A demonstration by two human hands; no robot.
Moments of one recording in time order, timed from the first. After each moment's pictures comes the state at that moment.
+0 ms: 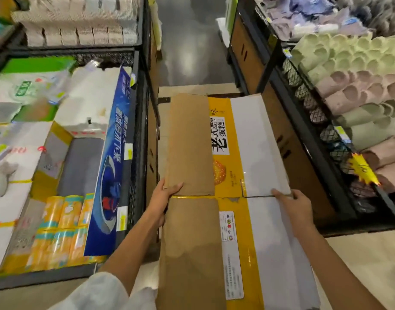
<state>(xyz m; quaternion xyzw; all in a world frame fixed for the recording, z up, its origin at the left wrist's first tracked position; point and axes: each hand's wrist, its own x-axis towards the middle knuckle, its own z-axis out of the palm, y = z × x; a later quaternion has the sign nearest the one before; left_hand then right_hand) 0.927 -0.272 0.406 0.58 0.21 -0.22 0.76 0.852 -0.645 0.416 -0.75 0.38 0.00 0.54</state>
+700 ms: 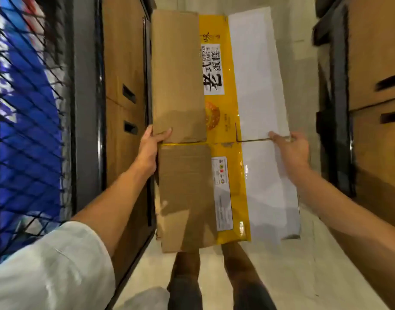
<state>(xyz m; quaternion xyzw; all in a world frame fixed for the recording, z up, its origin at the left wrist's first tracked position) 1.224 -0.262 0.010 0.58 0.38 -0.21 0.68 1.198 -0.633 0.025 -0.74 0.41 0.11 0.53</state>
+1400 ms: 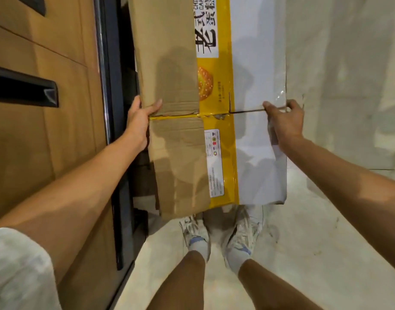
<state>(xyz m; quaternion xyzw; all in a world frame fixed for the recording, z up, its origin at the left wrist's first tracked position) 1.269 -0.212 -0.368 0.59 0.40 -0.20 0.67 1.270 -0.580 -0.381 -0.75 0.40 0.15 0.51</state>
